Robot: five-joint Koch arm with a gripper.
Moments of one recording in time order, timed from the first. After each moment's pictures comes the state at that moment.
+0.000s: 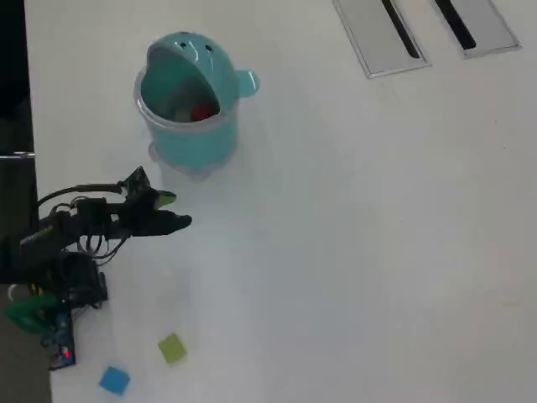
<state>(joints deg) -2.7 131.2 111.8 49.7 -105.8</state>
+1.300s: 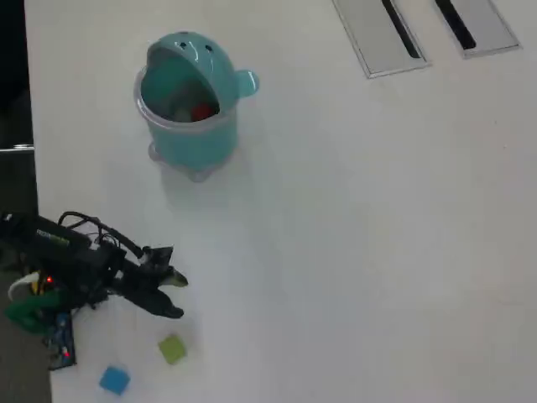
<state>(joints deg) 37.9 128.1 128.8 39.6 -115.4</state>
